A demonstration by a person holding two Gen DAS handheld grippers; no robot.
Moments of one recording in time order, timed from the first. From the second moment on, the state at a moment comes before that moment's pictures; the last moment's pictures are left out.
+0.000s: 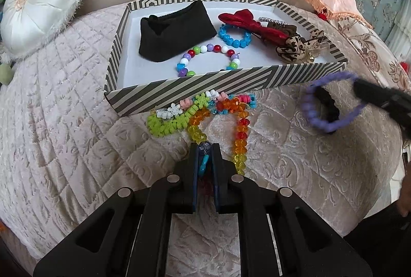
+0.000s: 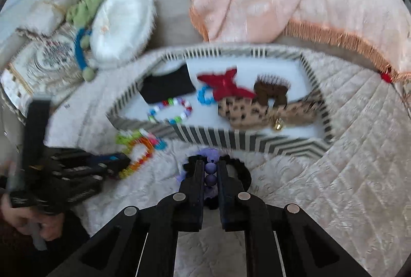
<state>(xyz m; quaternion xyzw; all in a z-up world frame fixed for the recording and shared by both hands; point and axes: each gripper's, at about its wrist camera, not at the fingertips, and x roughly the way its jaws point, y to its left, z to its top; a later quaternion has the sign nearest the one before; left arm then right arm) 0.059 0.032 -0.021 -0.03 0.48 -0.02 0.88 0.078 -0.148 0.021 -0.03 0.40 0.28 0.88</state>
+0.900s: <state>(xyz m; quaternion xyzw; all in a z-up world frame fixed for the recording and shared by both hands) 0.036 0.043 0.015 -0.08 0.44 -0.07 0.89 0.066 -0.195 0.056 0.11 0.35 0.34 0.87</state>
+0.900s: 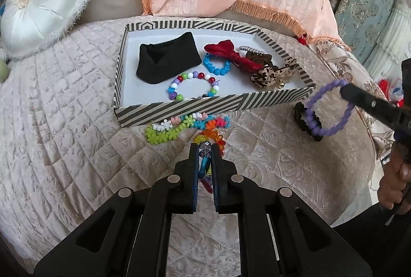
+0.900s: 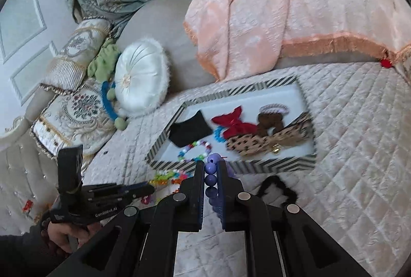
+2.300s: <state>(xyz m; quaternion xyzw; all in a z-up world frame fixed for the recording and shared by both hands) 0.050 0.052 -0.017 -0.01 0.48 0.05 0.88 0.072 -0.154 0.001 -0.02 0.44 0.28 0.85</state>
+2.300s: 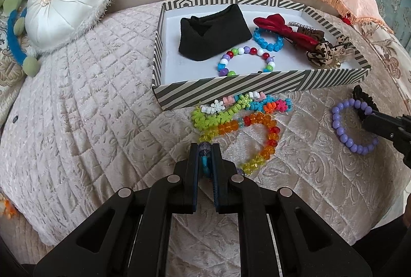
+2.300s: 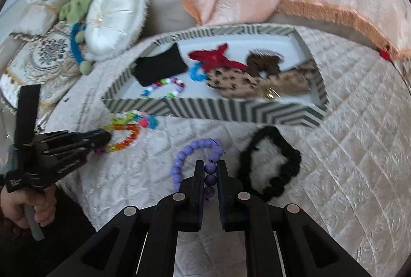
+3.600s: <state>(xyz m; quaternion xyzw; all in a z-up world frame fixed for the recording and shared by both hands) 0.051 0.051 -0.019 -0.01 0.48 0.05 0.88 0.073 -0.151 -0.001 -0.06 0.43 0.22 0.87</state>
